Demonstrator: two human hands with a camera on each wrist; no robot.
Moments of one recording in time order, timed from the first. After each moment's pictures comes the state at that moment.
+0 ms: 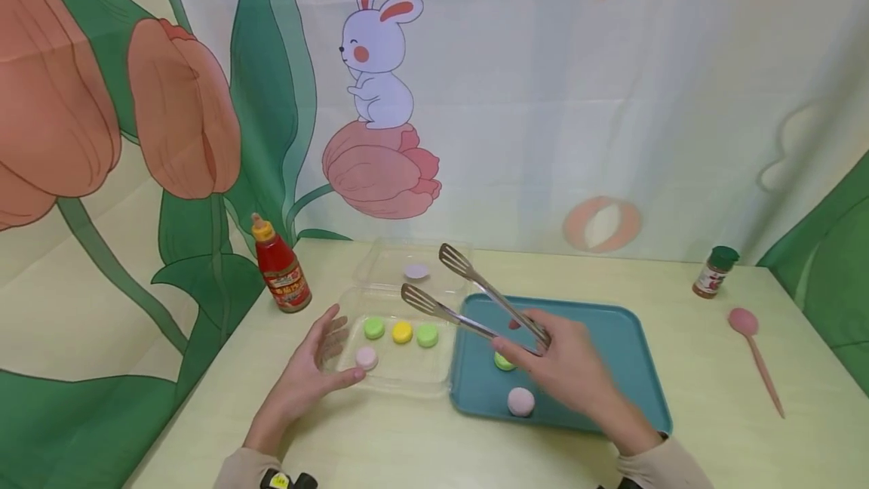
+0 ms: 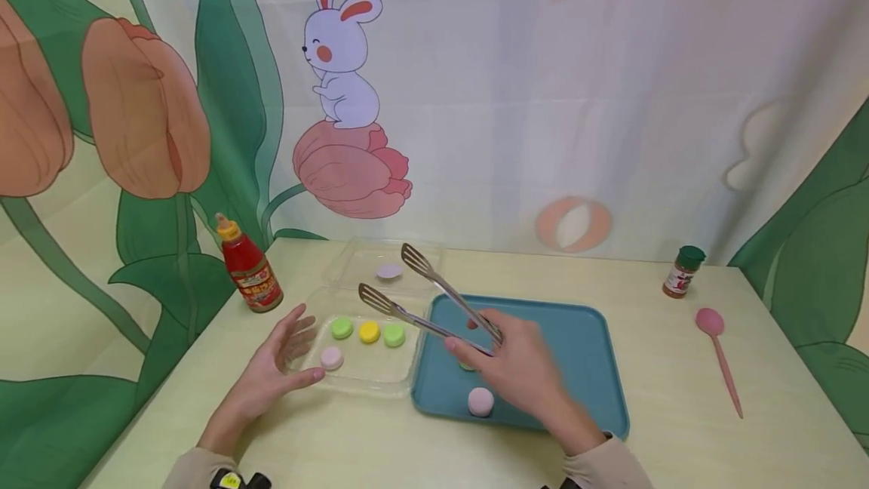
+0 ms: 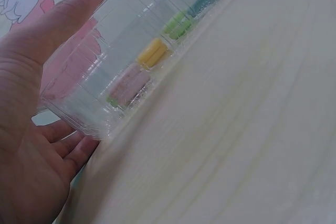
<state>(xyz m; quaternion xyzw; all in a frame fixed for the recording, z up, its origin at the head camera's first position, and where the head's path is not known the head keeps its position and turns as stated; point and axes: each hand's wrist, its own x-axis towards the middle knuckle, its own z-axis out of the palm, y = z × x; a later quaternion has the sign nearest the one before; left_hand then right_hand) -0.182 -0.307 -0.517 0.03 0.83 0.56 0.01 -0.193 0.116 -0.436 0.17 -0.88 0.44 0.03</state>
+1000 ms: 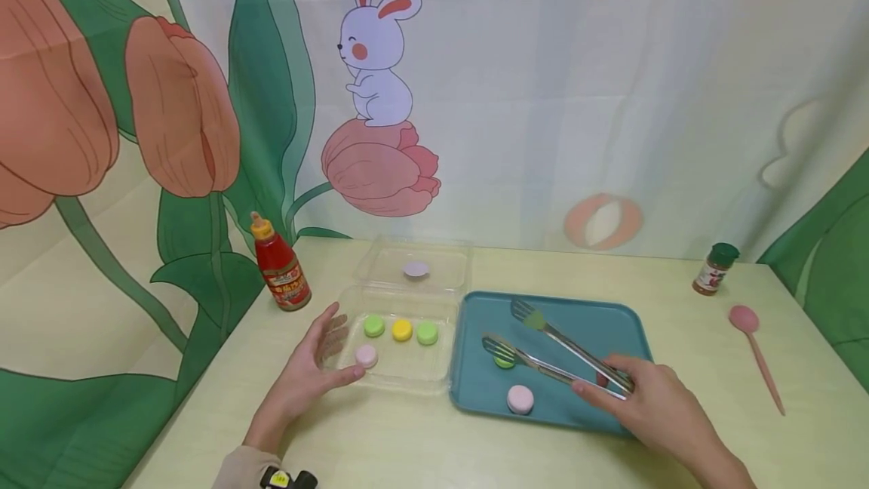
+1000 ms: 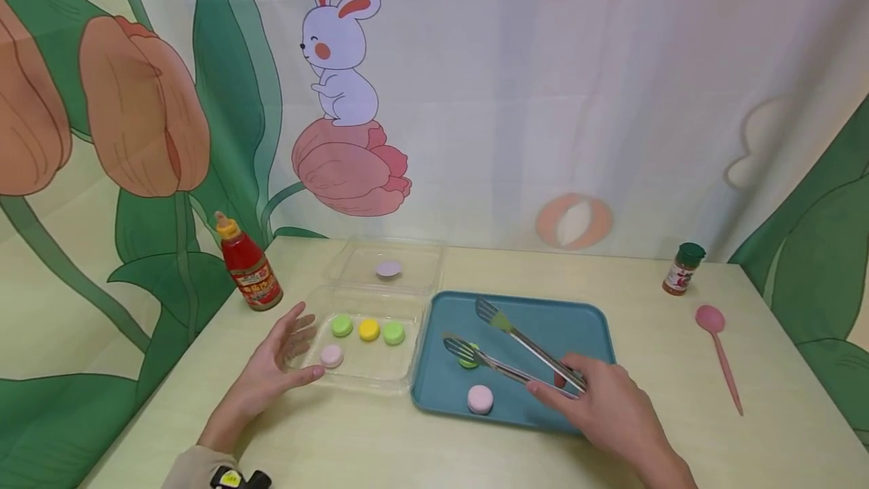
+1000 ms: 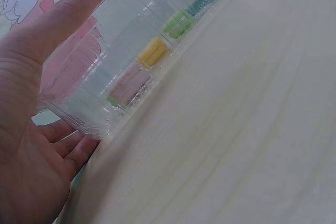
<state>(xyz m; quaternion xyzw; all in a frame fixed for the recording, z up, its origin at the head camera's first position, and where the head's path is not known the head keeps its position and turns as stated) -0.183 -0.306 -0.516 0.03 0.83 0.56 0.01 -0.162 0.216 -0.468 0.09 -0.95 0.30 -0.01</state>
